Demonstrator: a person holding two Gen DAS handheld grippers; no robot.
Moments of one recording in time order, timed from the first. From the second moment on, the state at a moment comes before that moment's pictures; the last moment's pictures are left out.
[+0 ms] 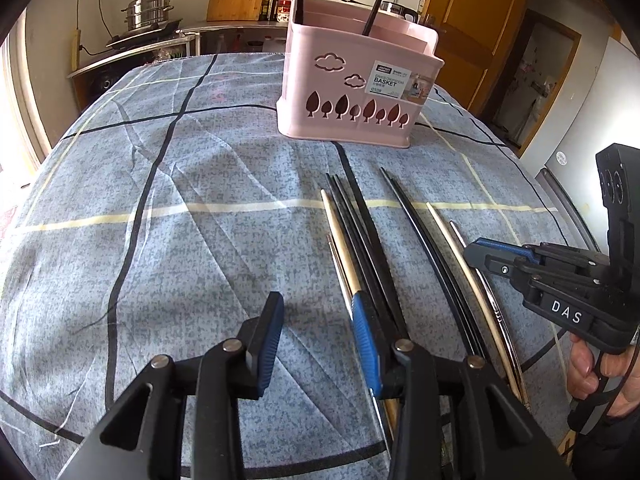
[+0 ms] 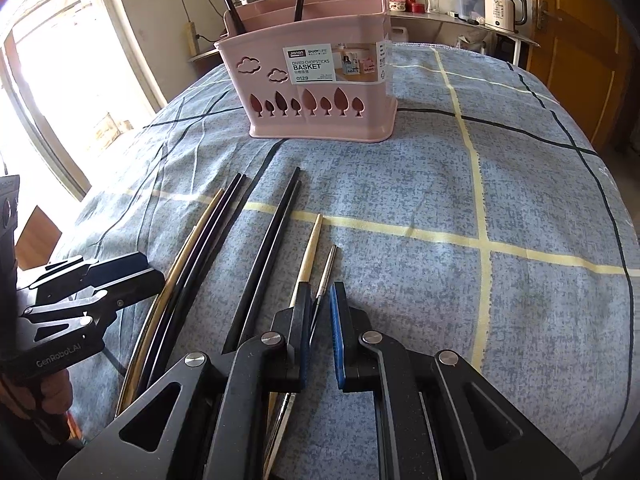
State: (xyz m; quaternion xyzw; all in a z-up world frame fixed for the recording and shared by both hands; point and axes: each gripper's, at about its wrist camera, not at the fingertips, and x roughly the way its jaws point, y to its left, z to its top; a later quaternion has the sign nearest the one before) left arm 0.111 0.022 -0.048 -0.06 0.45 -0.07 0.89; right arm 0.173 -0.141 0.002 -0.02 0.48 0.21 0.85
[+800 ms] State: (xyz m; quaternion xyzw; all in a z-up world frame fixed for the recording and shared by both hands) left arm 0.108 0.026 -0.051 -0.04 0.43 -0.07 0.90; right arm 0.175 -0.146 0.002 -0.03 0.48 0.21 0.85
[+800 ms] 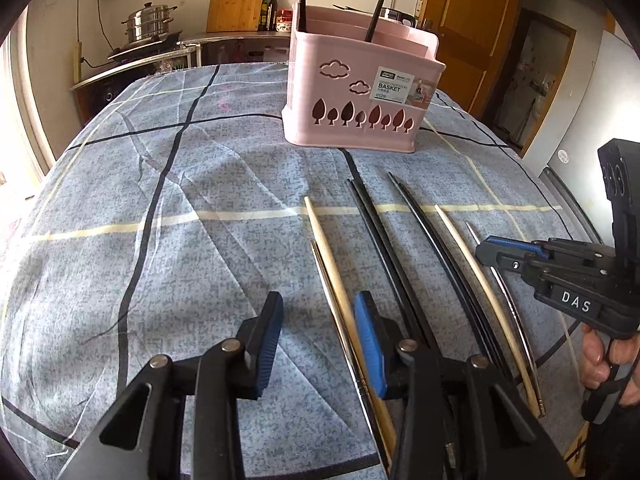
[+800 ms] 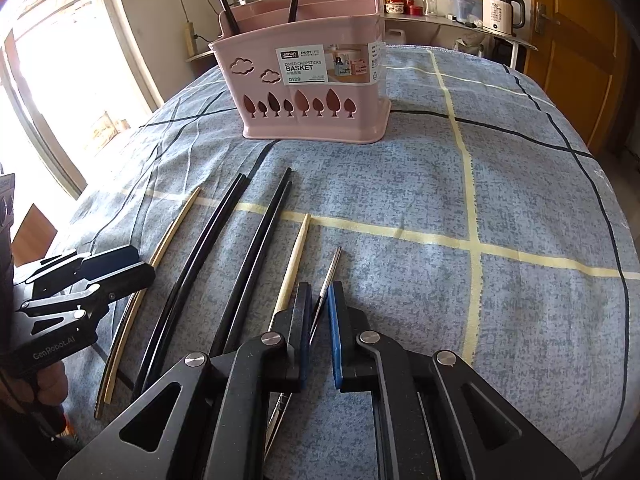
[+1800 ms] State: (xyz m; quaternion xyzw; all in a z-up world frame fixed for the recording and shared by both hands) left arm 0.120 0.046 -0.050 -0.06 0.44 -0.03 0.89; right arm 0.185 -0.147 0.001 -0.03 0.48 0.20 0.85
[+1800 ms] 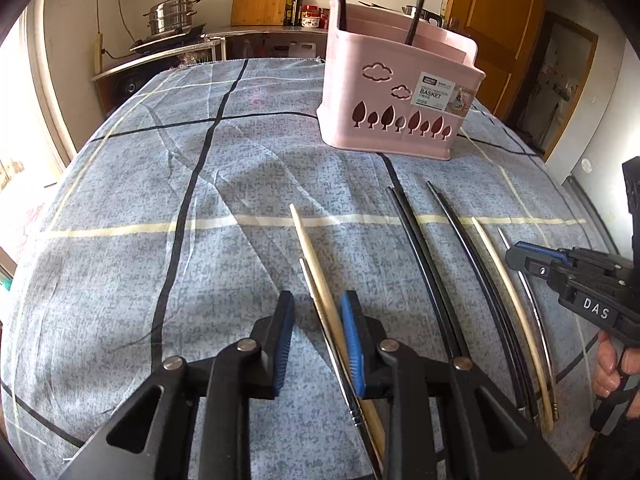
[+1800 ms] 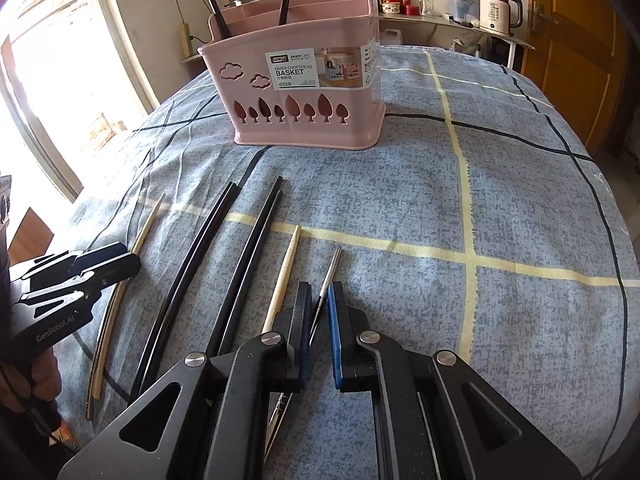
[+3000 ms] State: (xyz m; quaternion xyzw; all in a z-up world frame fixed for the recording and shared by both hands) left arm 0.135 0.054 -0.052 -0.03 0.45 -0.02 0.89; right arm 0.201 -0.139 0.002 -0.05 0.48 0.18 0.86
